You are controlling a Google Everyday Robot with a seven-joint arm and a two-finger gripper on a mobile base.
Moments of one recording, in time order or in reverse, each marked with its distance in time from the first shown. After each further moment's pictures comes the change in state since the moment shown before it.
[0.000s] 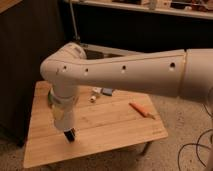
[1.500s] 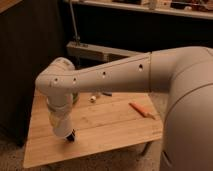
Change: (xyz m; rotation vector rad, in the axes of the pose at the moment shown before) arm -0.007 0.007 0.068 -0.029 0.066 0.018
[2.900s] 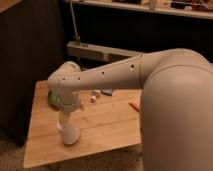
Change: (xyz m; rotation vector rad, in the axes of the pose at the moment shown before) arm 0.024 -0.048 0.043 0.016 0.106 0.200
